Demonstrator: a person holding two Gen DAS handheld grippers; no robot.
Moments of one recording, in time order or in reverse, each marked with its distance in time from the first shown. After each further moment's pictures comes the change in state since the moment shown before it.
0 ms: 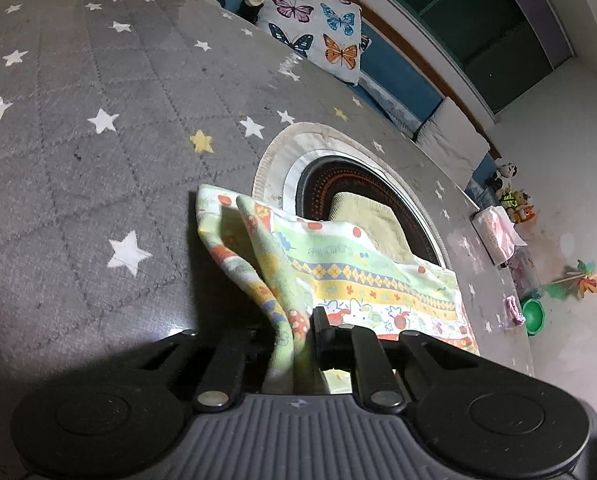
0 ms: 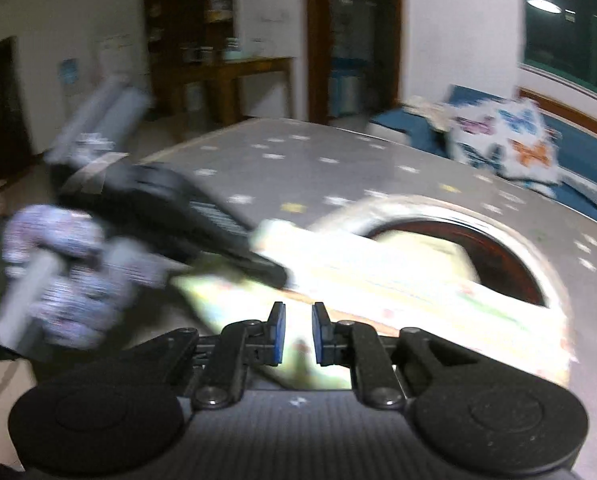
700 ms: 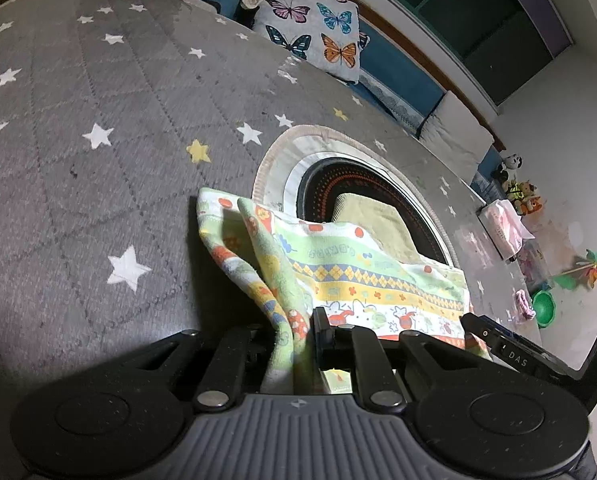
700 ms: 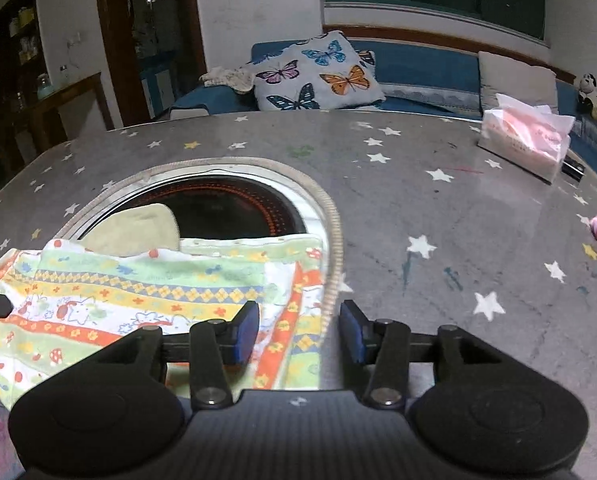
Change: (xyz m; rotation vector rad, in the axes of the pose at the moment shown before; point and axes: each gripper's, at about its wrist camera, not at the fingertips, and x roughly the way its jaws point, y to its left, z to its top) left arm 0.004 -0.005 0.003 0.045 -0.003 0.032; right arm 0.013 -0.162 -0.046 0.381 0.046 -0.364
